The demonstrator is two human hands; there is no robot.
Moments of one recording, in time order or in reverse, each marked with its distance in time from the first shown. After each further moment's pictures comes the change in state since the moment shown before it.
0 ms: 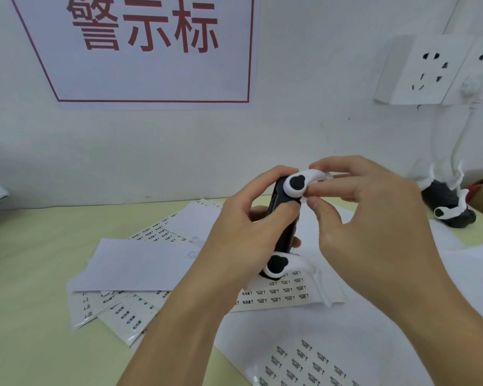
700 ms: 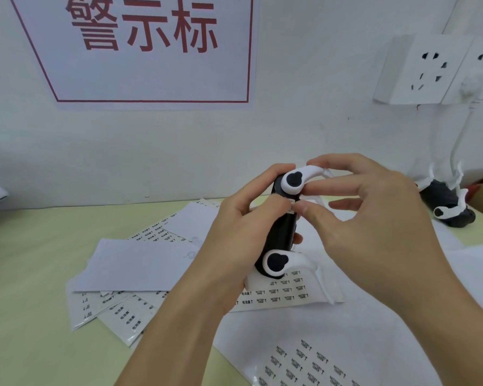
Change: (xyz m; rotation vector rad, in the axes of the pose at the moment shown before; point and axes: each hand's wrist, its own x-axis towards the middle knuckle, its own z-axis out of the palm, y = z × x) left_hand 0.001 -0.002 -0.002 -0.166 -0.039 -0.033; right_hand 0.001 0.001 -0.004 0.190 -0.094 0.059
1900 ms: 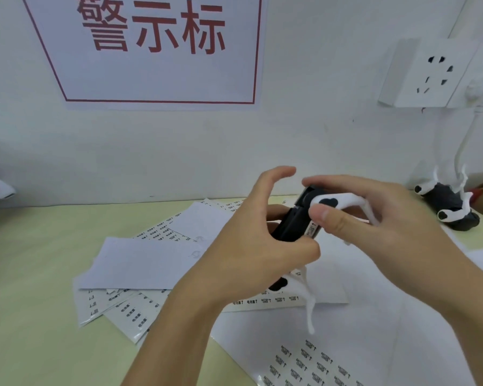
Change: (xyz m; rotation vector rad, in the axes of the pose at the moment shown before) left_hand -0.003 -0.004 -0.007 0.298 -0.106 0.083; right_hand 0.001 0.013 -0.015 0.158 -0.253 0.118
